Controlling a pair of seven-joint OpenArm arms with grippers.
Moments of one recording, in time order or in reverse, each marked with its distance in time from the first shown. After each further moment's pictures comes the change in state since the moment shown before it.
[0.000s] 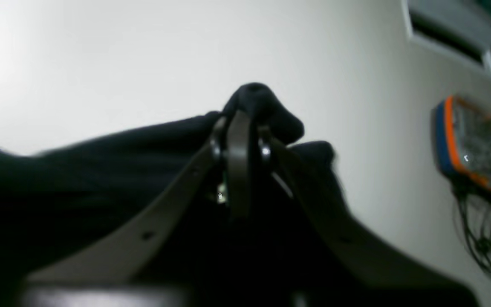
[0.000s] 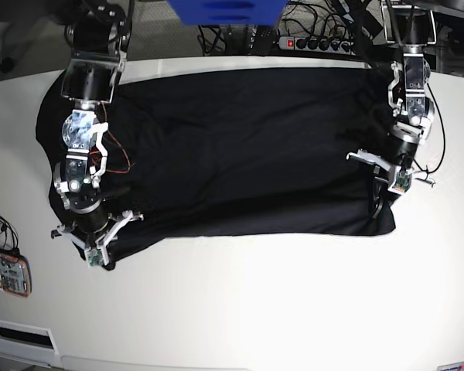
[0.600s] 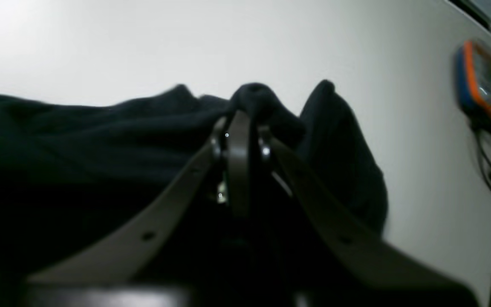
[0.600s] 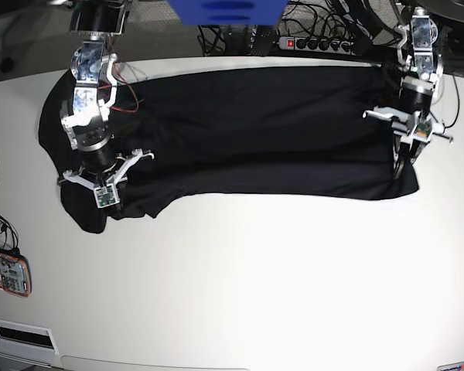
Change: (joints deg) left arm 13.6 -0.6 -6.4 0.2 0.1 0.1 -18.9; right arm -19.5 -2.0 0.1 17.3 -0.1 0.3 0.0
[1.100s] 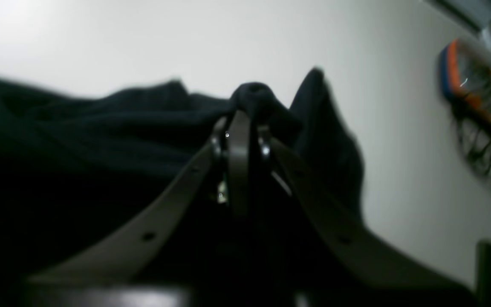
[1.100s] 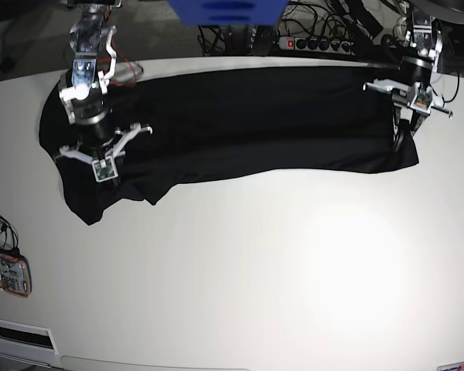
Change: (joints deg) left arm 6.3 0.0 -0.1 -0.3 0.2 -0.2 -5.9; right arm -9.6 0.2 0.1 6.8 -0.2 -0.3 0.0
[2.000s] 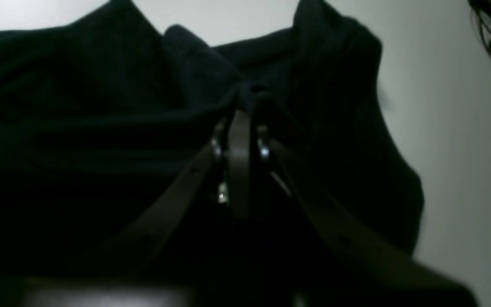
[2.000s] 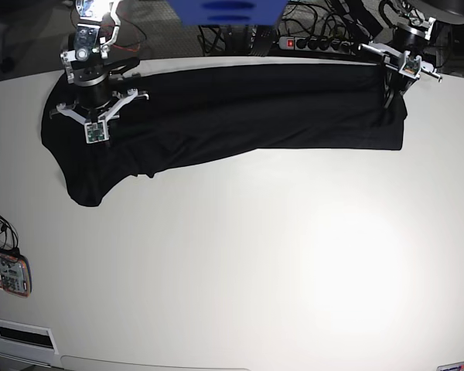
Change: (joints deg) left arm 3.9 0.0 0.2 -13.2 7.1 -0.1 -6.0; right arm -10.3 -6.6 7.2 3.0 0.0 0.2 0.9
